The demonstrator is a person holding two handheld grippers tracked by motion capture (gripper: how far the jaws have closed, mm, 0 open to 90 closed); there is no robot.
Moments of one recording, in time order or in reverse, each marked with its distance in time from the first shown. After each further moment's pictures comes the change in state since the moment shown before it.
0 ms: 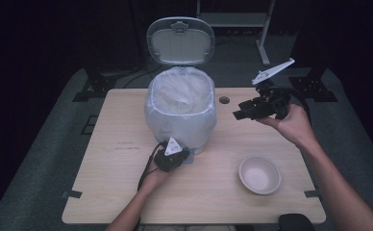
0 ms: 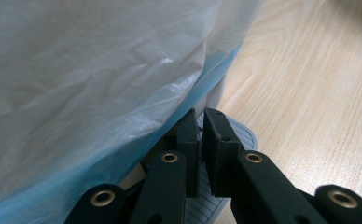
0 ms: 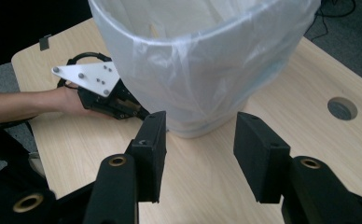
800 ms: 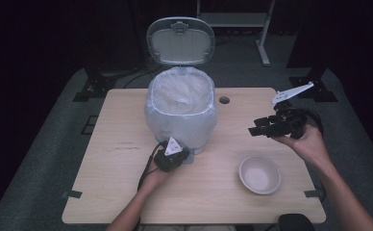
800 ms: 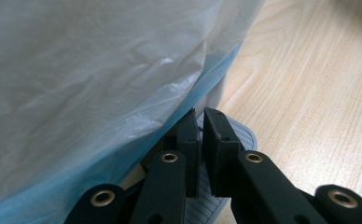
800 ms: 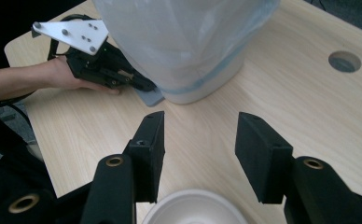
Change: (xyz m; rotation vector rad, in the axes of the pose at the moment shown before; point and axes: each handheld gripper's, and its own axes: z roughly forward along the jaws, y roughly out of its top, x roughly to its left) left arm 0.000 0.000 0.000 0.001 -0.001 -0.002; right arm -0.011 -0.067 -0.005 -0.011 -0.001 0.078
